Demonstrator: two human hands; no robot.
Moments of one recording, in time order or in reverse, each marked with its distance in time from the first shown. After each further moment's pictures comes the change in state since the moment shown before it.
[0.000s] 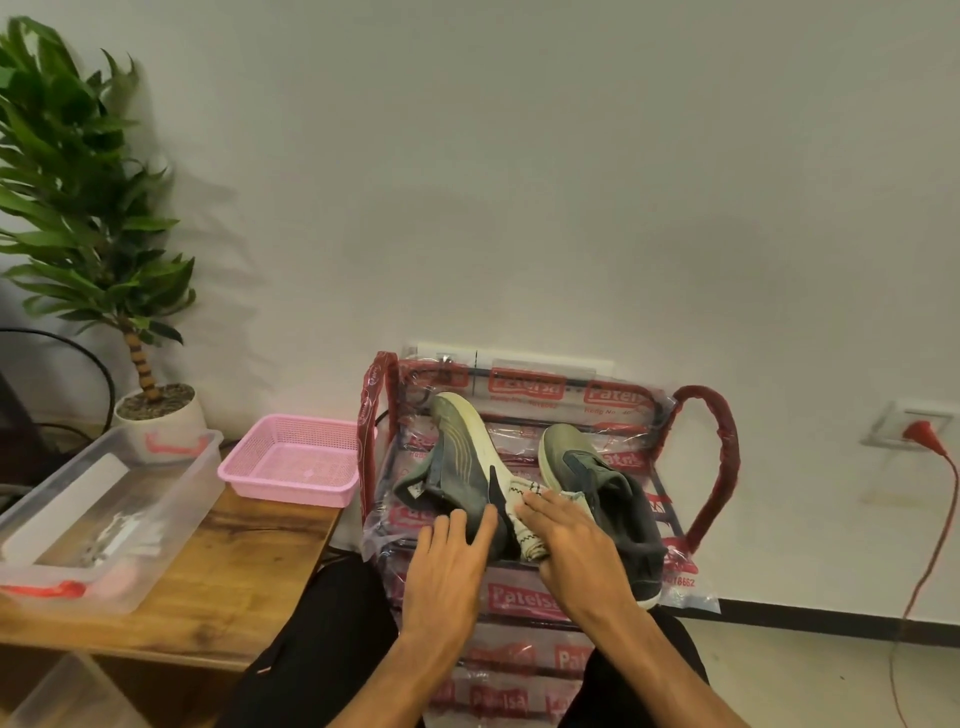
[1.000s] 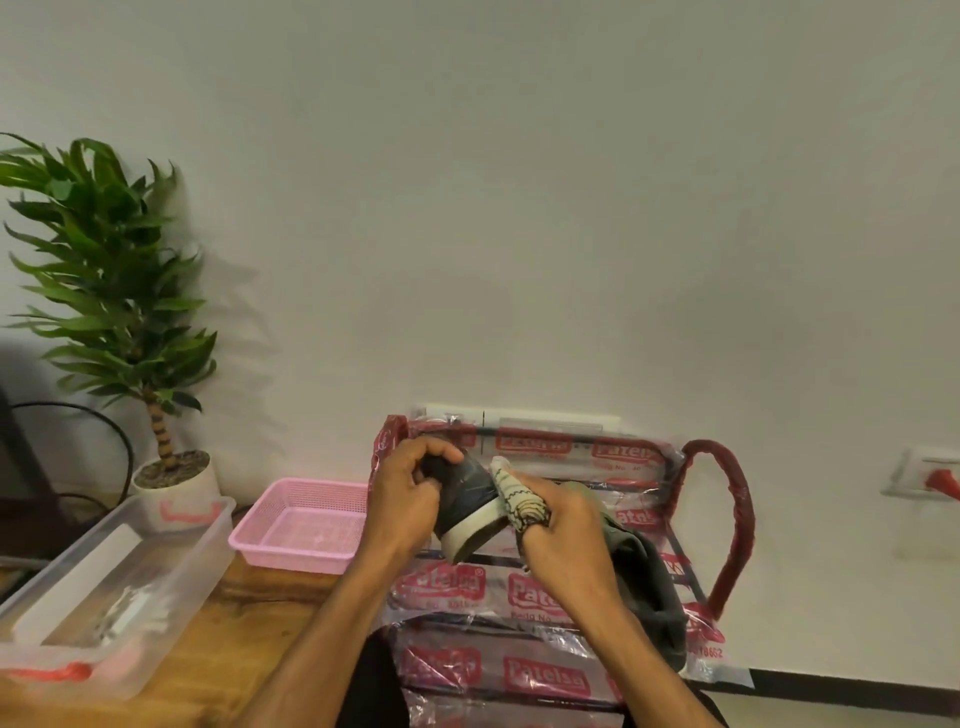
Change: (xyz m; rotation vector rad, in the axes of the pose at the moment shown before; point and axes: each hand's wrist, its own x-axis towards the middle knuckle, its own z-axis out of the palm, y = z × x) left_hand 0.070 -0.052 -0.111 -1.180 0.407 -0.161; right_hand 0.055 -0.050 -0.070 0.758 0.230 0.175
